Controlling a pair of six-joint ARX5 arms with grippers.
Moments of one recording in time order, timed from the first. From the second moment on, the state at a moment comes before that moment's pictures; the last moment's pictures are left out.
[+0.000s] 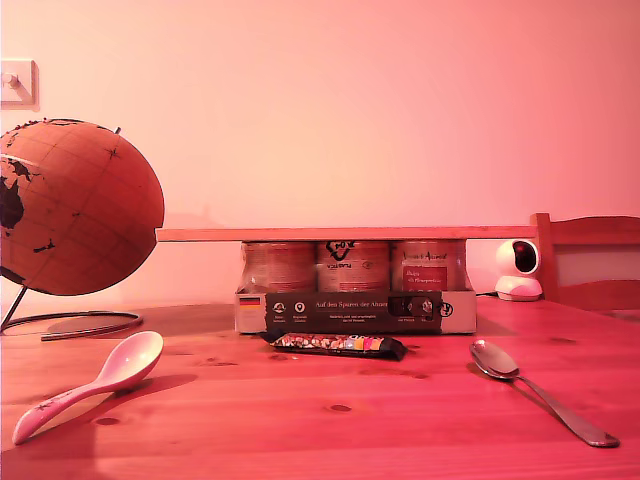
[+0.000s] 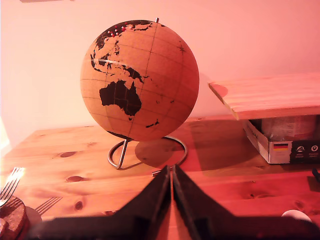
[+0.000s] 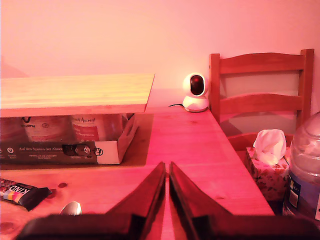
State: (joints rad) left arm 0.00 0.00 0.03 -0.01 0.00 -0.01; right arm 0.00 0.01 0.01 -0.01 -0.01 0.00
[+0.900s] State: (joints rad) left arm 0.02 0.00 0.05 -0.12 0.39 -0.31; right arm 0.16 0.01 0.04 -0.04 -0.45 0.18
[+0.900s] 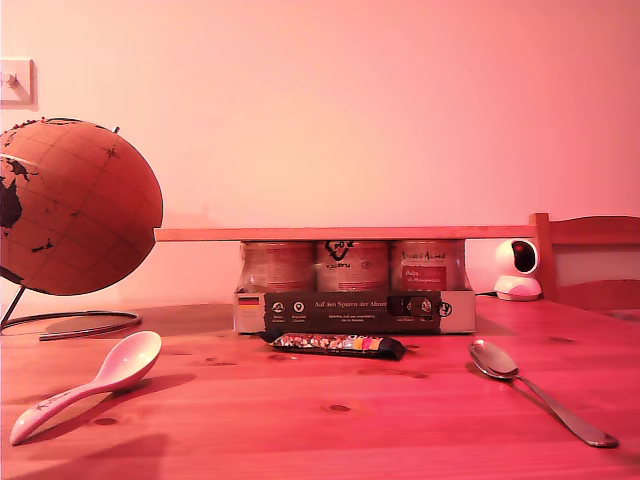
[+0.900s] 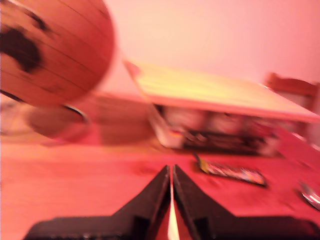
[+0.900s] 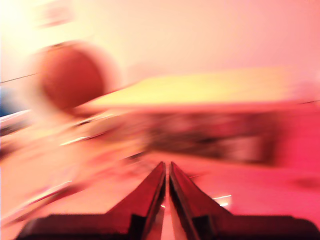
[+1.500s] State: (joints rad) left arm -0.18 0.44 0.17 -0.17 0.29 -0.30; right arm 0.59 0.01 0.04 -0.16 -0.25 0.23
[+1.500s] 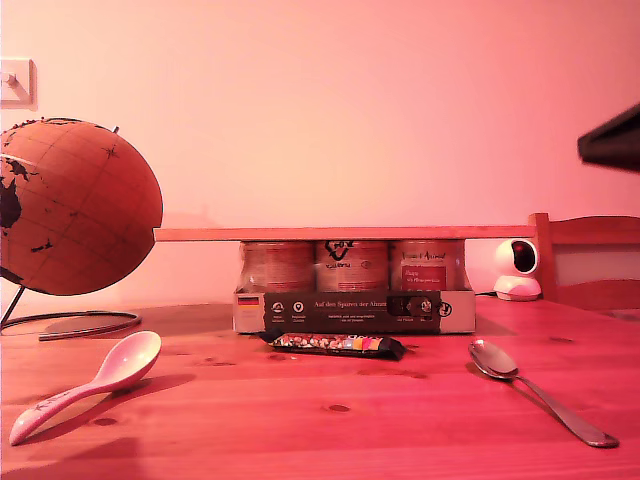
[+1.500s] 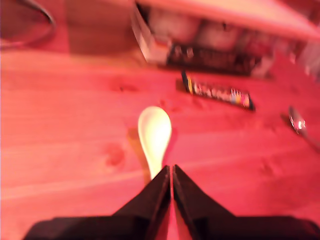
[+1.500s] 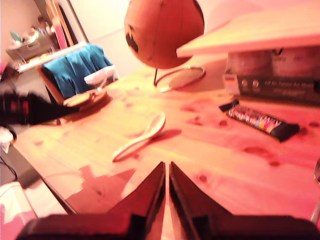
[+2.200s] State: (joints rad) left arm -0.31 1.19 0.57 -0.26 0.17 -0.28; right arm 0.62 0.01 0.04 -0.18 -0.20 0.23
